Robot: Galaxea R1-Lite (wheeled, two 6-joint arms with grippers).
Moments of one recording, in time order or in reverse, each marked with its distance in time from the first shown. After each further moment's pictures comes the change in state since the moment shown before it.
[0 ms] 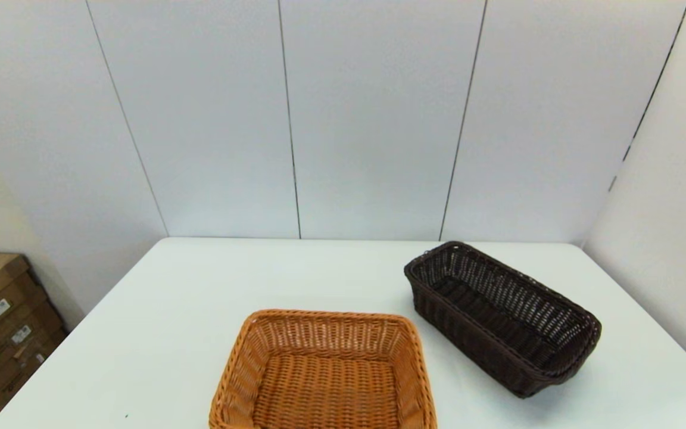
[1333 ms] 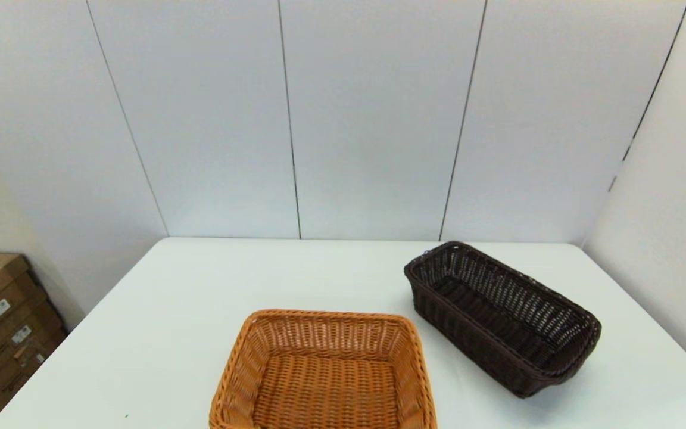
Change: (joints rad) left arm 0.030 -0.343 0.023 0.044 0.023 0.016; right arm 0.000 0.000 0.000 0.000 0.000 0.000
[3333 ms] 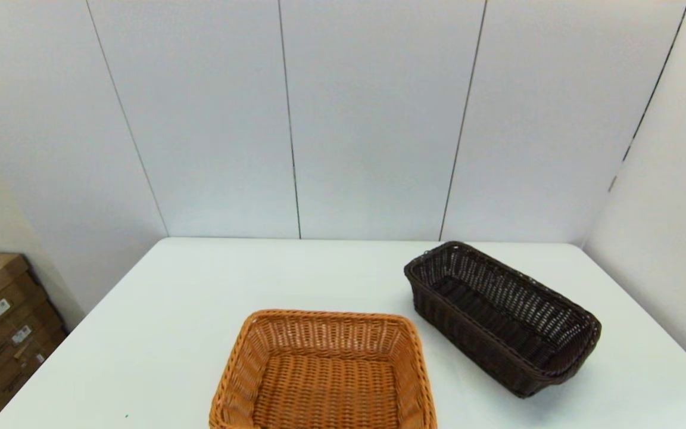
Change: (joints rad) left arm -0.001 -0.016 0.000 0.000 0.014 -0.014; right arm 0.000 0.000 -0.006 0.003 -0.001 -0.011
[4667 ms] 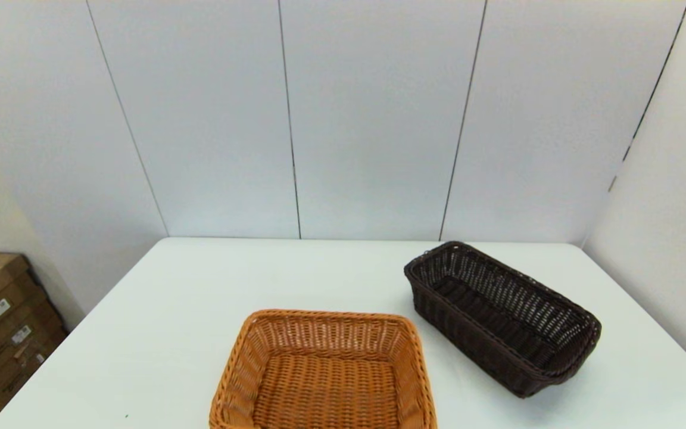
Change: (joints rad) left arm 0.000 0.000 0.000 0.000 0.000 0.000; right arm 0.000 0.597 -0.599 0.058 0.033 -0.044
